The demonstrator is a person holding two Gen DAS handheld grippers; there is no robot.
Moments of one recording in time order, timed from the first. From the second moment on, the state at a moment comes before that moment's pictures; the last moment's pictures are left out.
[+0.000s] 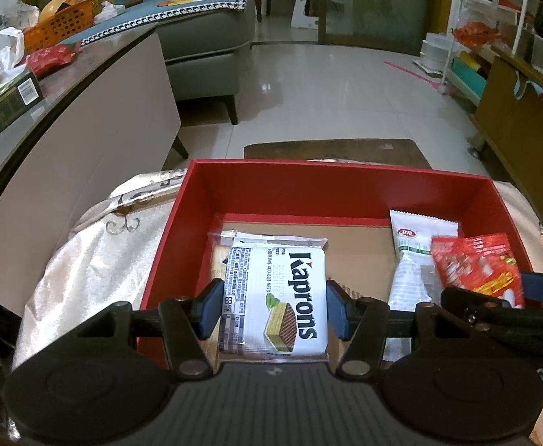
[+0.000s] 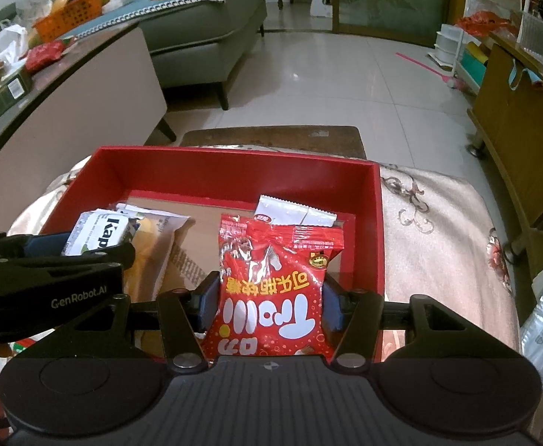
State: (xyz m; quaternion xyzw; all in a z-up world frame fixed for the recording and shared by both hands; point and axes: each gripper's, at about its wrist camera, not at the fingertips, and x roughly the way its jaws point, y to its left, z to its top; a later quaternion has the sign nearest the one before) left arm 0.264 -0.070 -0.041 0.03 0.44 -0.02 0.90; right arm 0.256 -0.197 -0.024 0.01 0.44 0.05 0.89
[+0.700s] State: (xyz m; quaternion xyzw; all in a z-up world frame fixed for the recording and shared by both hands) left arm 0.258 -0.071 -0.032 0.04 0.42 -0.02 0.90; right arm 0.252 -0.200 -0.019 0.02 0.44 0.05 0.90
